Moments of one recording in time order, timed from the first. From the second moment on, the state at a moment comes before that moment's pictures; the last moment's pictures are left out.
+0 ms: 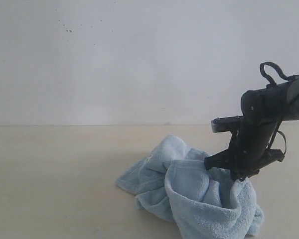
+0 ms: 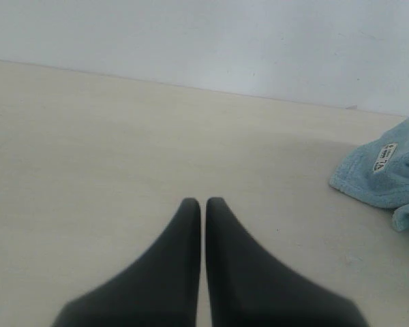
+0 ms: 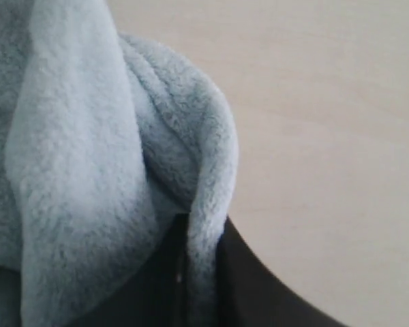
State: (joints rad) left arm -0.02 0.00 0.00 -0.09 0.31 -0.08; right arm 0.27 2.08 -1.44 -0.06 0.77 0.13
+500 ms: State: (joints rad) left arm -0.02 0.00 0.00 -0.09 0.31 -0.08; right arm 0.27 1.81 -1.44 -0.07 0.89 0.09
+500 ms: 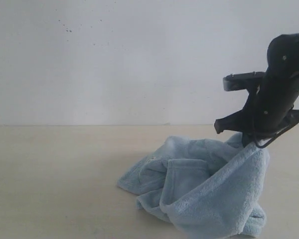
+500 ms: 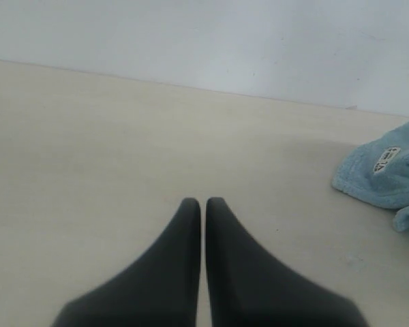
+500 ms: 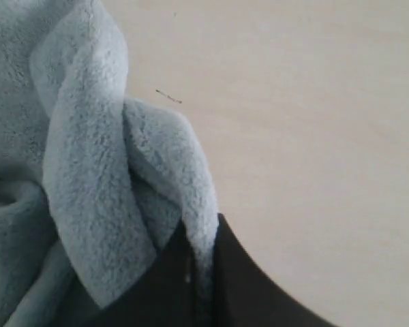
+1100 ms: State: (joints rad) left arm -0.02 0.00 0.00 -0.09 0.31 -0.08; right arm 0.27 1.45 -1.43 -0.49 0.96 0.36
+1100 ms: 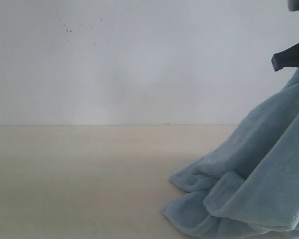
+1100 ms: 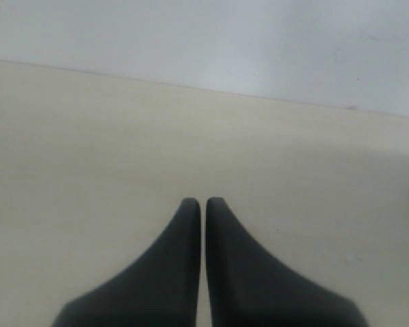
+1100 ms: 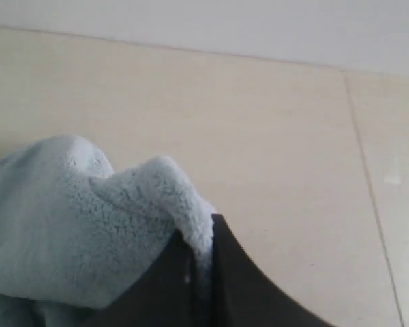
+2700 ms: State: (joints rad) left arm -0.02 0.00 0.00 -0.09 0.31 -0.08; right arm 0.27 1.55 -1.06 -0.67 0.66 0.41
